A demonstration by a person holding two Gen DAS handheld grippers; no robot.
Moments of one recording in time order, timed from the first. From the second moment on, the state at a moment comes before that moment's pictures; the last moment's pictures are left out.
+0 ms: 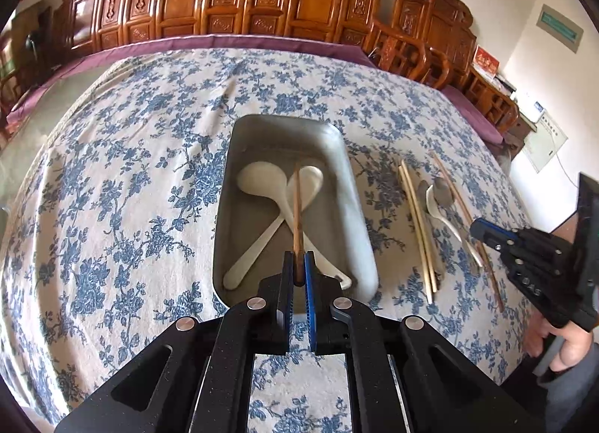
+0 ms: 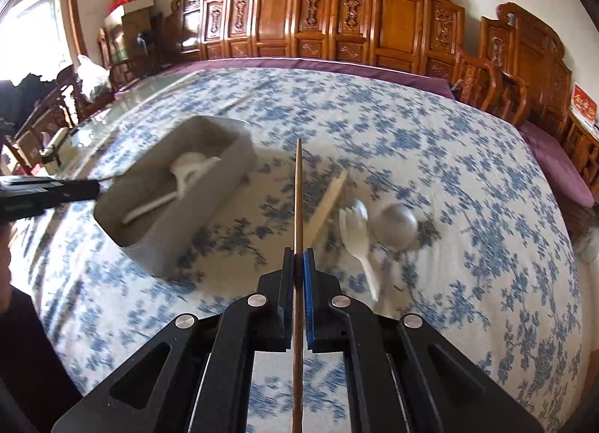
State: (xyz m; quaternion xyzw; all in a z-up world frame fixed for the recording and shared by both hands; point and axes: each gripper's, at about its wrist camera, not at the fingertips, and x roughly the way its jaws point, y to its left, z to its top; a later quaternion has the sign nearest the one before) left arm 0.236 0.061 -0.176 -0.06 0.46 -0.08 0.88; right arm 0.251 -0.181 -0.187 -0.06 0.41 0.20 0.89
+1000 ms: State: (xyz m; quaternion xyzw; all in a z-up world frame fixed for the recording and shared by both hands) left arm 0.241 0.115 -0.152 -0.06 0.42 -0.03 0.90; right arm 0.329 -0.034 -0.202 0.02 0.44 0.27 0.86
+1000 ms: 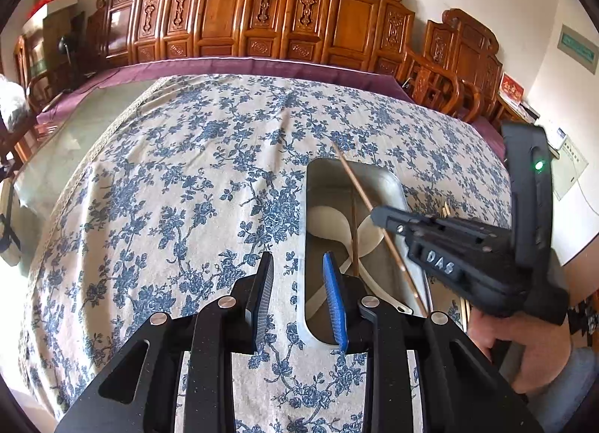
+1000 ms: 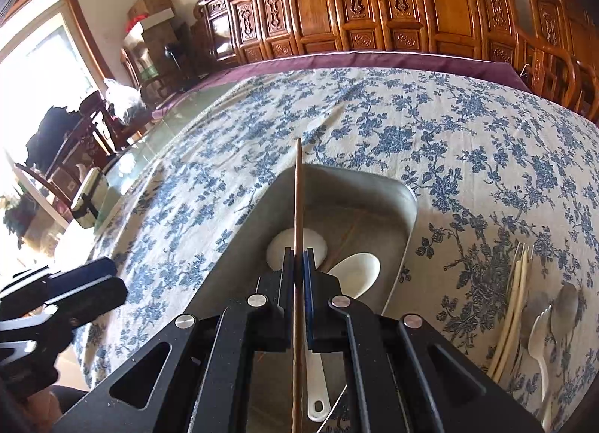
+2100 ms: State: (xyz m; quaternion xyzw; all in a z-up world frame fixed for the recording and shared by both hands) left arm 0.238 0.079 -0.154 -0.03 0.42 -0.05 0.90; right arm 0.247 -0.155 -0.162 -0.05 0.39 0.26 0.88
